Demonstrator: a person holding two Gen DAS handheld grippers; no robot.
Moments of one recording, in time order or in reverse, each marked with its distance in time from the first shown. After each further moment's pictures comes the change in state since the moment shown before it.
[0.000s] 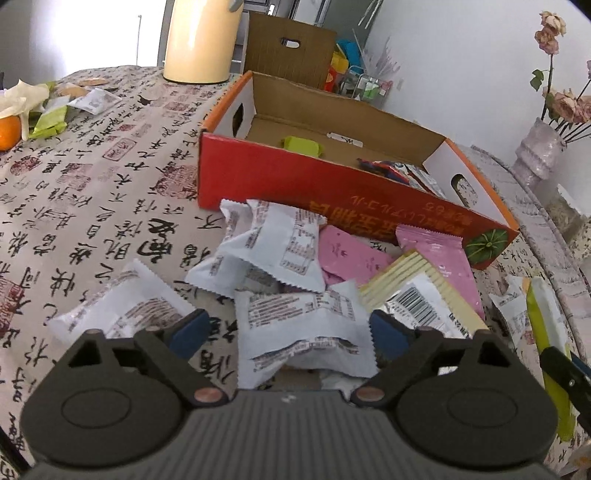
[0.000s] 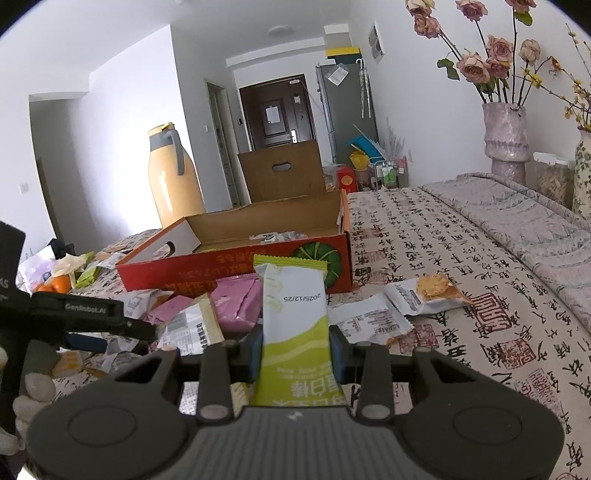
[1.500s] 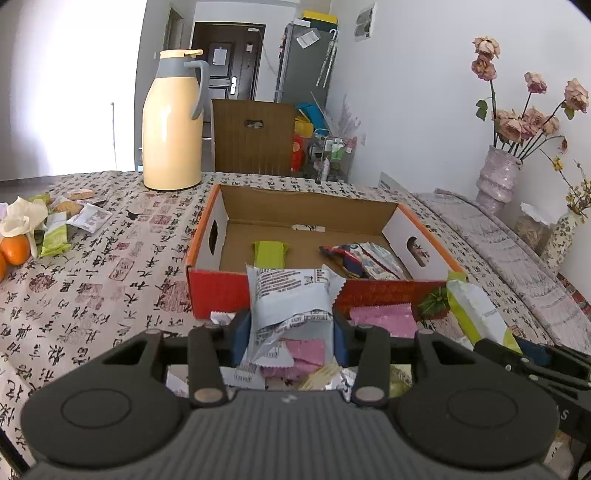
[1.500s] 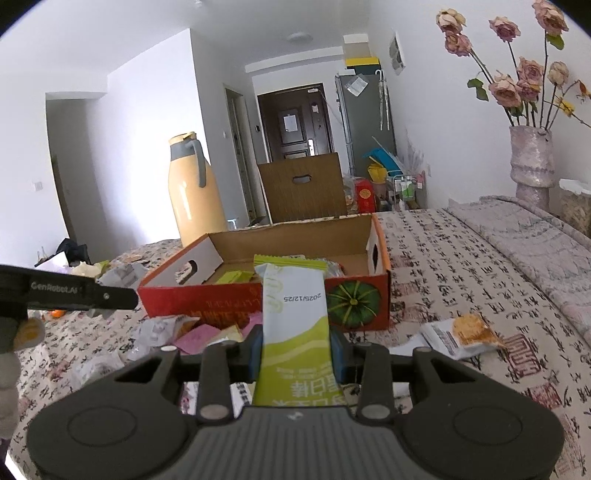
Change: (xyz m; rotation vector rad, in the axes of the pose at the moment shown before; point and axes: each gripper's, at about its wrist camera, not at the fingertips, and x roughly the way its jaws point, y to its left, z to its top) left arm -0.067 -0.032 0.027 0.158 -0.236 -0.013; right arm 0.012 0.029 0.028 -0.042 -0.034 0.043
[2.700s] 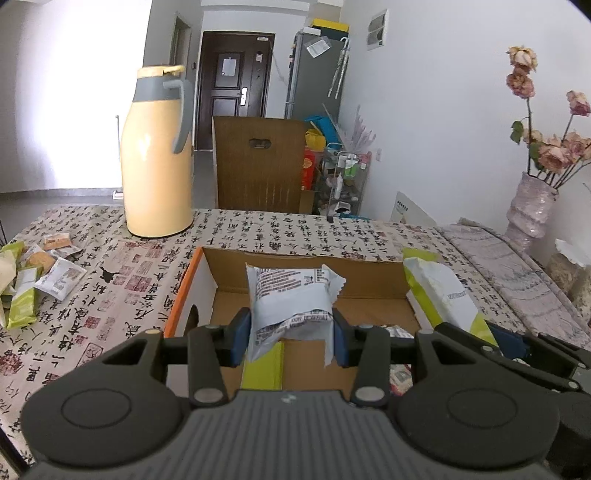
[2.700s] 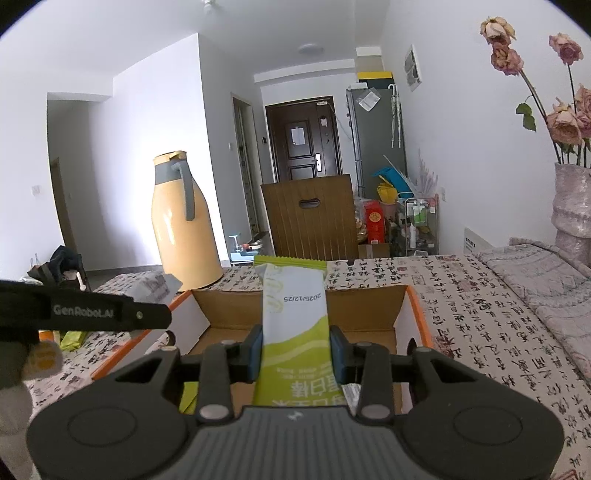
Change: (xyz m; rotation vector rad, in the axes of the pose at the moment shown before) left arm 0.097 -0.013 0.088 -0.004 -0.030 0.048; right arm 0.126 0.006 0.093 -0.038 -0.040 0.004
